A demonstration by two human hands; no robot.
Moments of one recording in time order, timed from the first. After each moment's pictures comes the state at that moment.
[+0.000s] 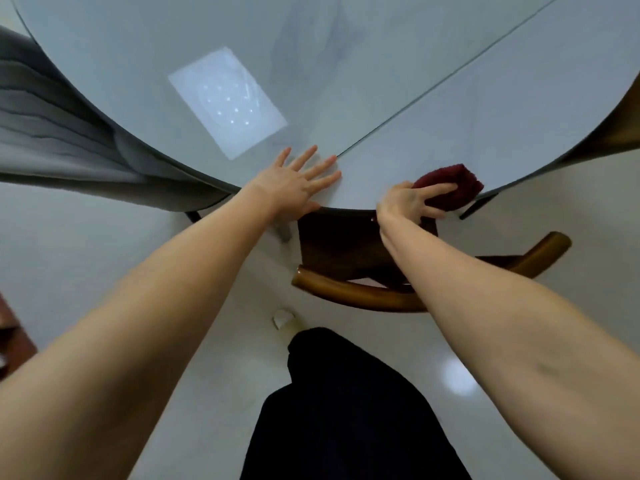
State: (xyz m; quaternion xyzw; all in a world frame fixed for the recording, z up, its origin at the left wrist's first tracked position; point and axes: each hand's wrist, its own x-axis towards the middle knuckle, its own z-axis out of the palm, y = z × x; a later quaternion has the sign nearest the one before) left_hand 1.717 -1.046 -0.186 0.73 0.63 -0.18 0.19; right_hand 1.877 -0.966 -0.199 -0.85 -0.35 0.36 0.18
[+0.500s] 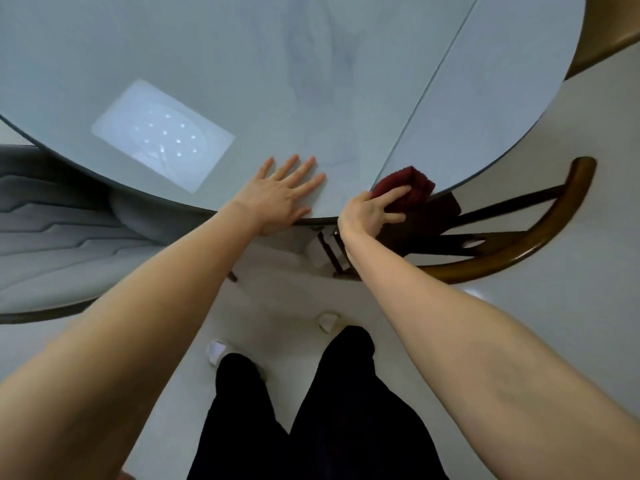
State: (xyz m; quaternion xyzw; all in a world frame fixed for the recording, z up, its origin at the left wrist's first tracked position) left_hand 1.558 -1.055 -0.204 0.82 0.52 -0.16 0.18; right_hand 1.700 -1.054 -0.199 -0.87 -0.25 0.35 0.24
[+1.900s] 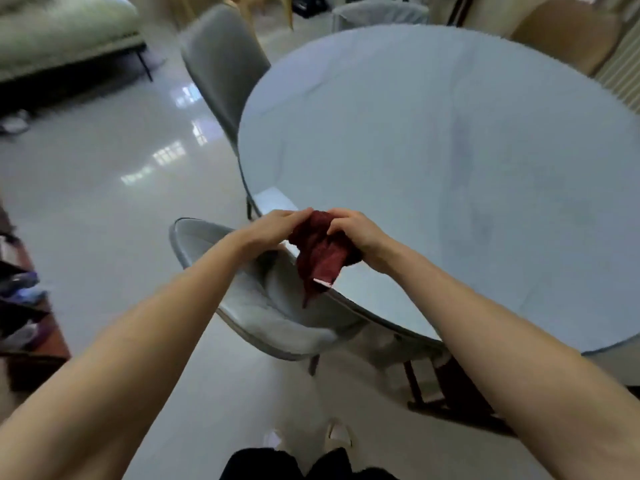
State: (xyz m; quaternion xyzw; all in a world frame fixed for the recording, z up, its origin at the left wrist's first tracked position) left_hand 1.314 -1.092 -0.048 0.43 0.68 0.23 0.54; right_hand 1.482 -1.041 -0.043 -0.49 -0.59 0.64 0.12
